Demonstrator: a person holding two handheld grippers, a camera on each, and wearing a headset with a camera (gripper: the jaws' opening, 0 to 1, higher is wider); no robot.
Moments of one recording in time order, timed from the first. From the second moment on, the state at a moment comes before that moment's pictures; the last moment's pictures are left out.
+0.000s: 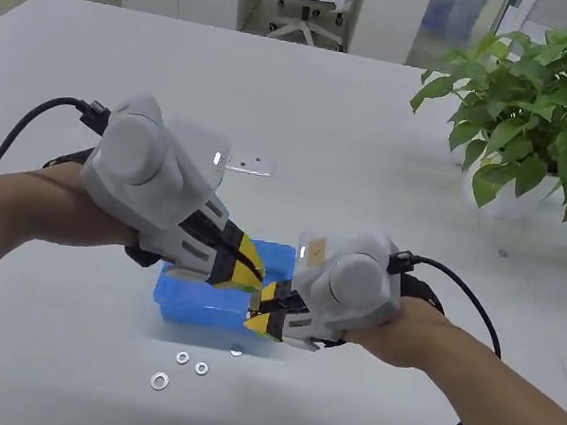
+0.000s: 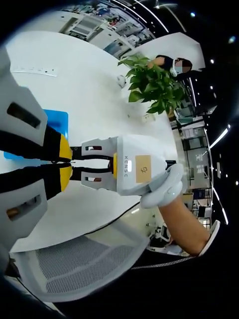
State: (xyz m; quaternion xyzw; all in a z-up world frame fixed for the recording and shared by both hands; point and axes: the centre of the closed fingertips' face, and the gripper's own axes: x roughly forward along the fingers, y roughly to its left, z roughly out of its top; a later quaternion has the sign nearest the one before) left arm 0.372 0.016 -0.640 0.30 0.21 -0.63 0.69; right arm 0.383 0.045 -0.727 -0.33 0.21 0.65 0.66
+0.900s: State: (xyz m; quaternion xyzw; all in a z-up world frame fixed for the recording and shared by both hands) left arm 0.417 0.025 -0.659 0.29 0.22 -0.63 0.68; right arm 0.425 0.055 -0.747 -0.32 0.22 0.65 0.65
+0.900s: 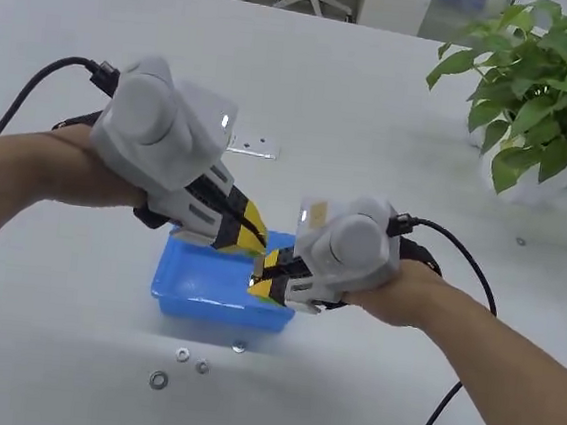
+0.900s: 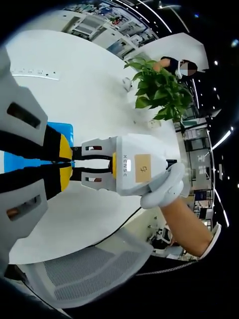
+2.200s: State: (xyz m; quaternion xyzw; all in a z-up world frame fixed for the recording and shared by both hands) left arm 0.441 0.031 -0.708 0.27 0.25 -0.64 0.68; right arm 0.441 0.057 -0.796 -0.31 0.25 0.66 0.63
